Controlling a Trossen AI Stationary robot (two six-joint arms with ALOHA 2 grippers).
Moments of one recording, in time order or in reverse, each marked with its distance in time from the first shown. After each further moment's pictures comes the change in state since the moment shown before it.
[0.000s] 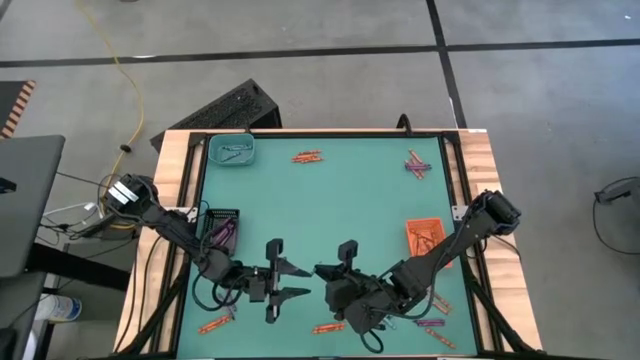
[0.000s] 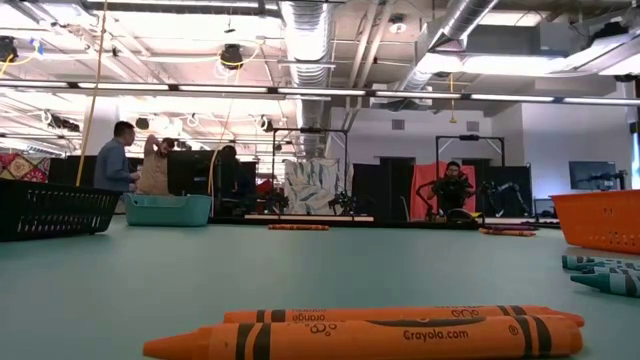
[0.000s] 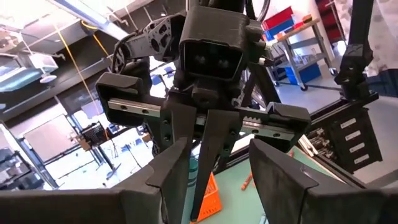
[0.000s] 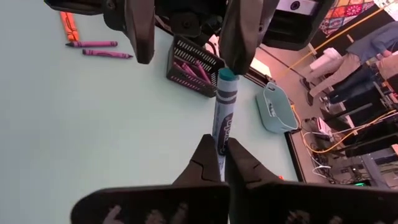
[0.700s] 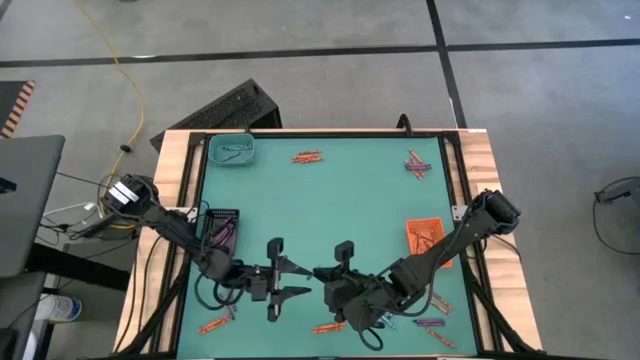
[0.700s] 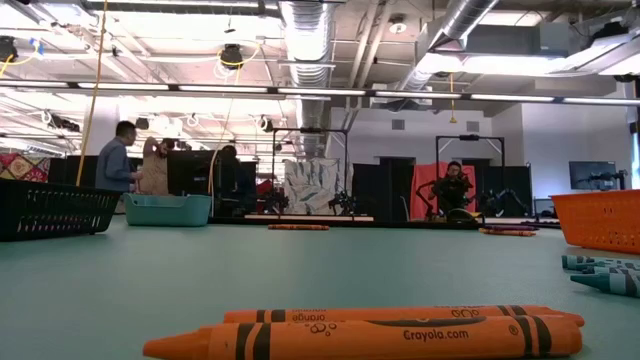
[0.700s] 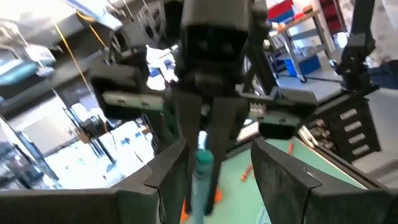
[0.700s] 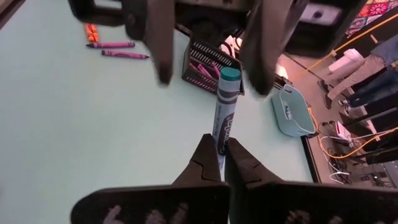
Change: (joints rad) left arm 0.007 0.001 -0.001 -0.018 0.006 -0.010; right arm -0.012 0.000 0.001 -0.002 -0.081 -0.005
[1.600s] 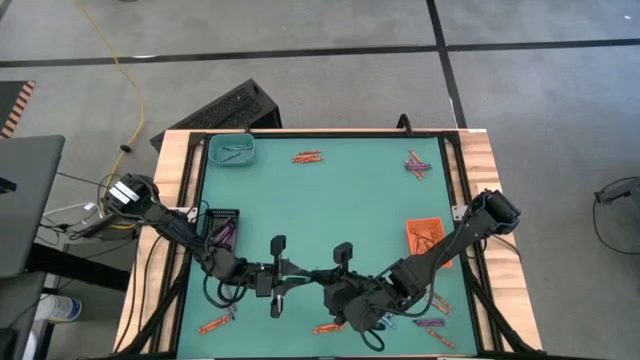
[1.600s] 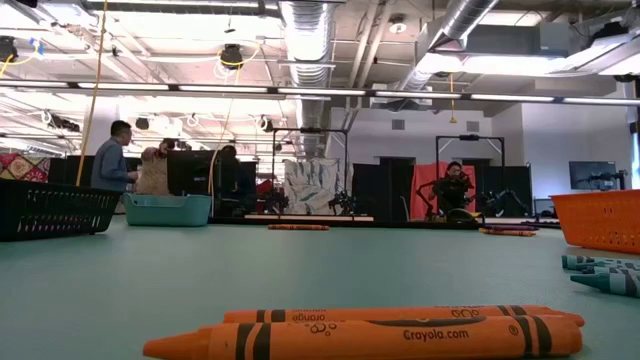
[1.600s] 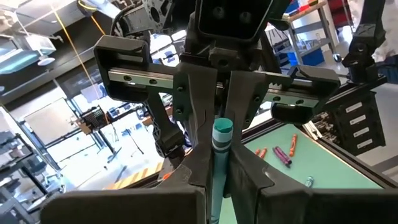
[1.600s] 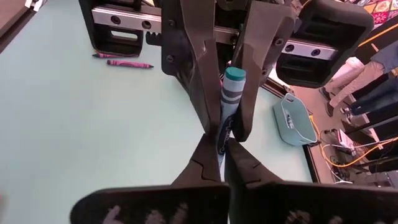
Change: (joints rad) left arm 0.010 0.000 0.000 -0.032 0.004 -0.029; right arm -0.006 0.000 0.000 0.032 0.002 -0.037
